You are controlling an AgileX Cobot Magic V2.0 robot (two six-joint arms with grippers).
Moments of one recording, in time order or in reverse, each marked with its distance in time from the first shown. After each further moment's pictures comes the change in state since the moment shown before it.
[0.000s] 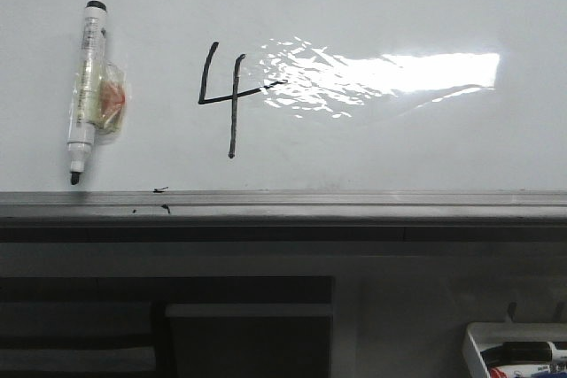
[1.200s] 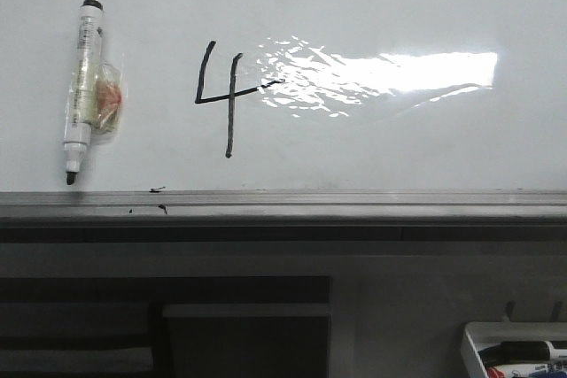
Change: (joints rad) left arm 0.000 0.000 0.000 0.000 0.000 0.000; right arm 0.030 0.128 -0.057 0.007 -0.317 -0.031
